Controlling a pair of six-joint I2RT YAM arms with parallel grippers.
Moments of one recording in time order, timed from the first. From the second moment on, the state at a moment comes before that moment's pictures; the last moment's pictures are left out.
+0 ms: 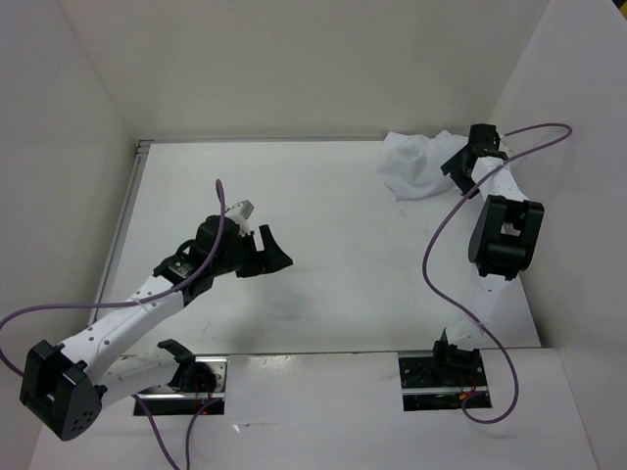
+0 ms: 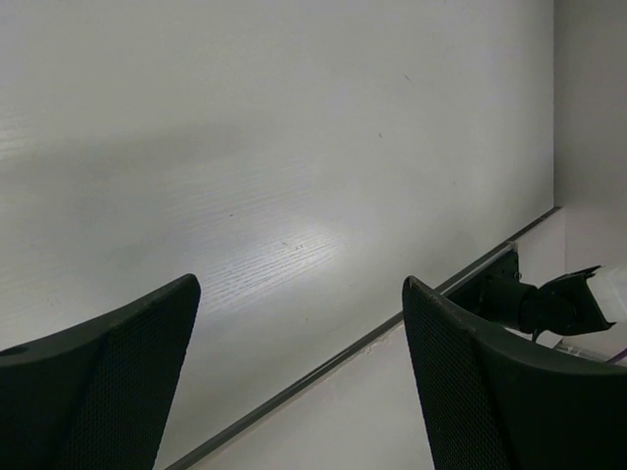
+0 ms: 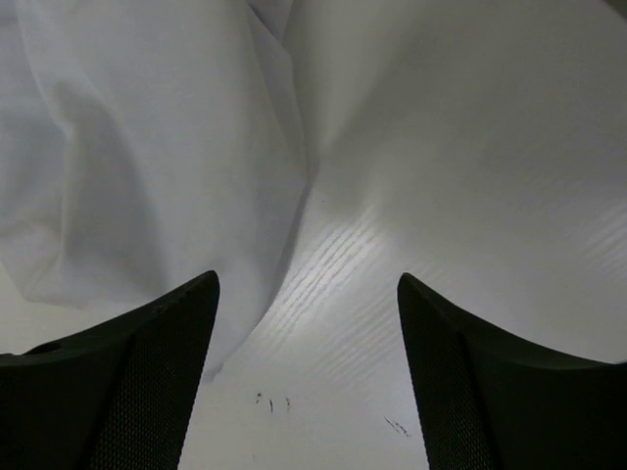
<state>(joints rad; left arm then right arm) -0.54 1.01 0.73 -0.30 0.21 -0.73 -0.22 2.03 1.67 -0.55 0.18 0.69</state>
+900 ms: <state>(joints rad) -0.44 1.04 0.72 -0.34 0.29 -0.66 0.15 1.72 1.65 -0.44 0.08 0.61</state>
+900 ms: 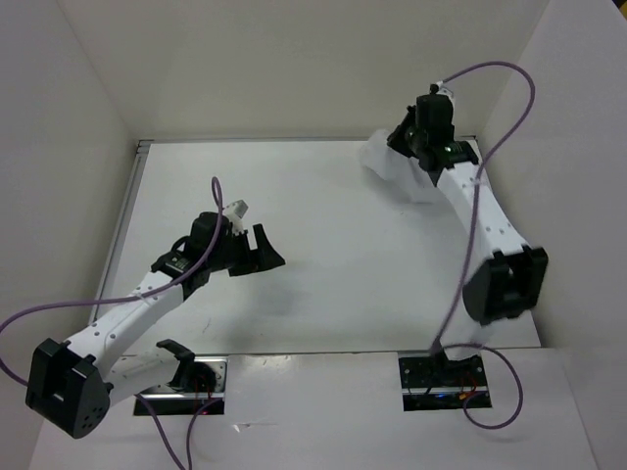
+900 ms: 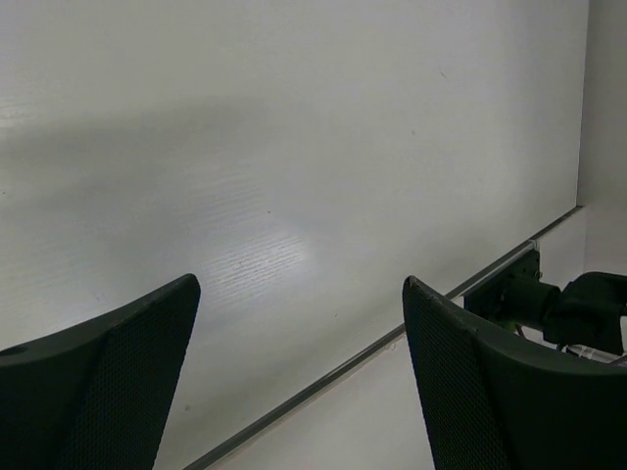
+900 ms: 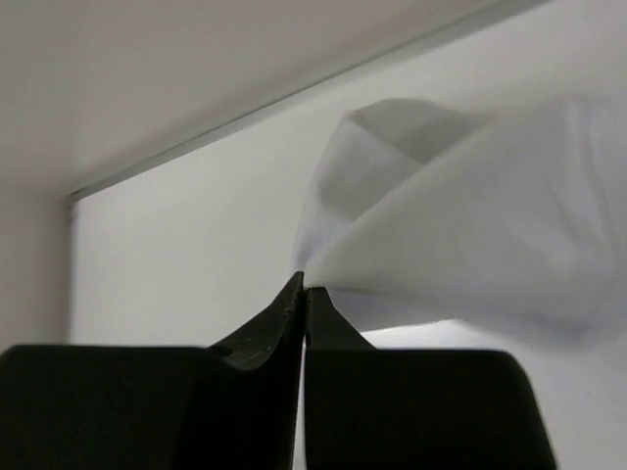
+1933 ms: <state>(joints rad) -0.42 1.26 0.77 -0.50 0.17 -0.70 0.68 1.54 1.10 -0.79 -0.14 0.61</state>
